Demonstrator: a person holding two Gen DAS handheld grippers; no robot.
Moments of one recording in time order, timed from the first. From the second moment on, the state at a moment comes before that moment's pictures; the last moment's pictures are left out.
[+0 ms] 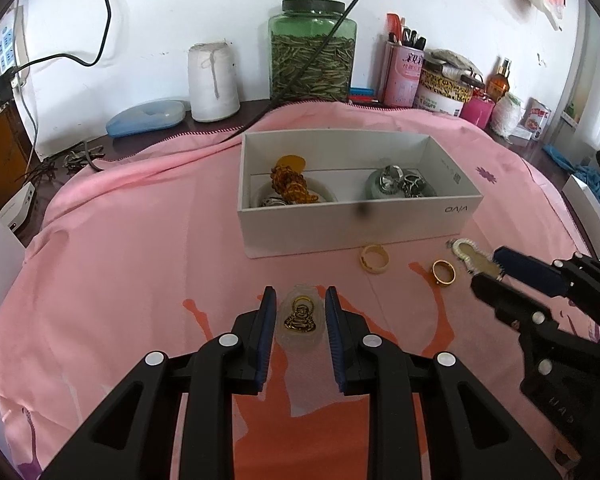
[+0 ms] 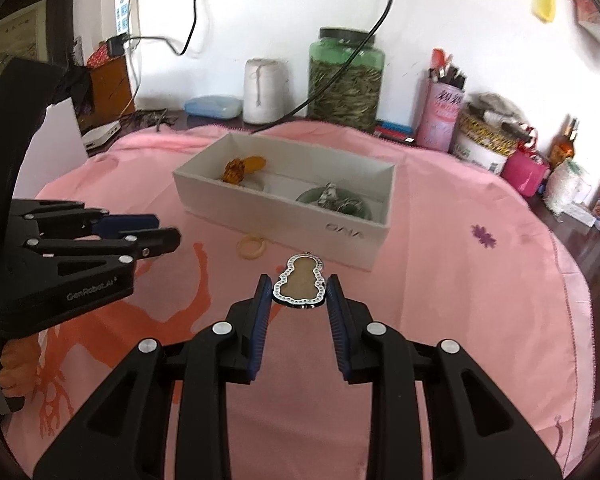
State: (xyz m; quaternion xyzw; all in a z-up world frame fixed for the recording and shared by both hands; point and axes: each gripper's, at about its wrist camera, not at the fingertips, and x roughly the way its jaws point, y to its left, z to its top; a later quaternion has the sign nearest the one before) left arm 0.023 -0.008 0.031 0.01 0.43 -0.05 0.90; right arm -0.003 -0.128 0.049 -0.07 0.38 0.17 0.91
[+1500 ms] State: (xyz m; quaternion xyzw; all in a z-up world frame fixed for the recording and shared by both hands) left arm 0.014 0.020 0.059 -0.07 0.40 -0.09 0.91; right arm 0.005 -0.166 0.071 0.05 0.38 0.21 0.90
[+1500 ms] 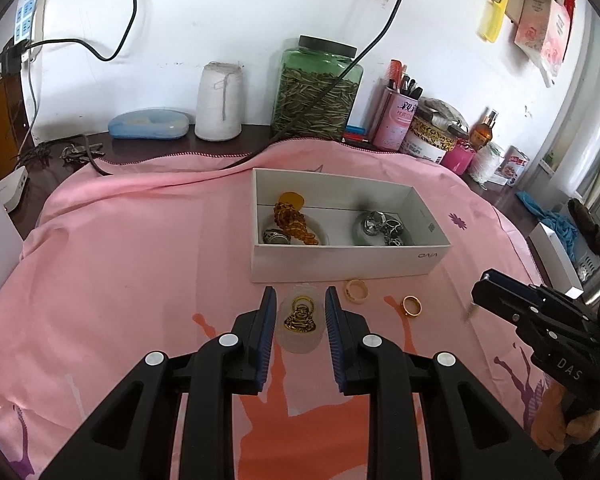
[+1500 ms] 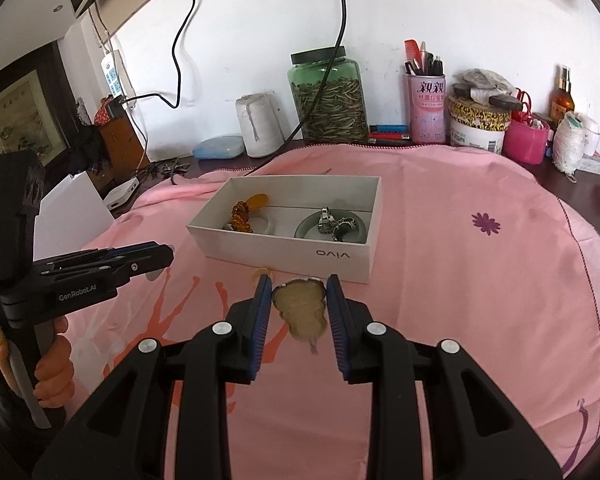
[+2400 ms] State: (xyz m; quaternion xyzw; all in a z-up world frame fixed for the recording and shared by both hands) left arm 0.110 0.005 0.075 -0.08 0.39 -0.04 0.92; right arm 0.103 -0.148 0.094 0.10 0.39 0.17 0.90
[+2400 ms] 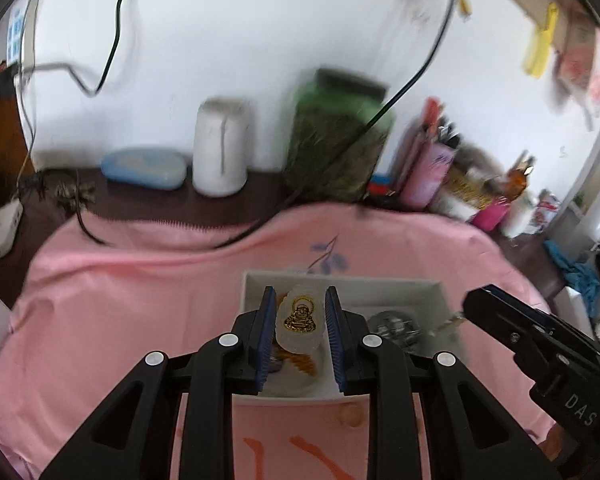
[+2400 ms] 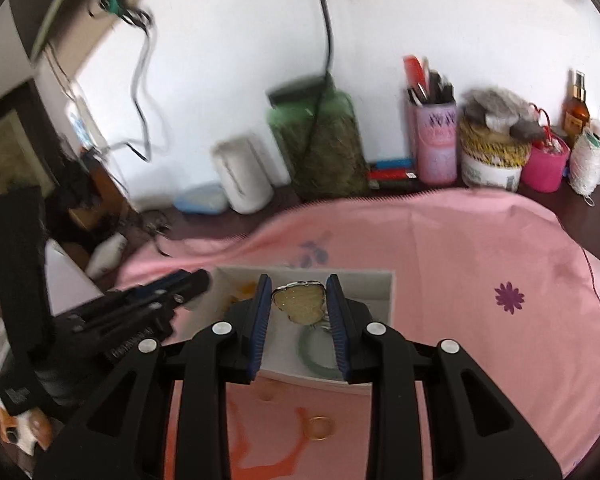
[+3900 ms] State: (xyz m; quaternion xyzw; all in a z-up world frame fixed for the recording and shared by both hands) left arm 0.026 -0.009 0.045 0.01 0.37 0.04 0.93; right arm 0.005 -0.129 0.081 -0.08 0.31 0.06 0.95
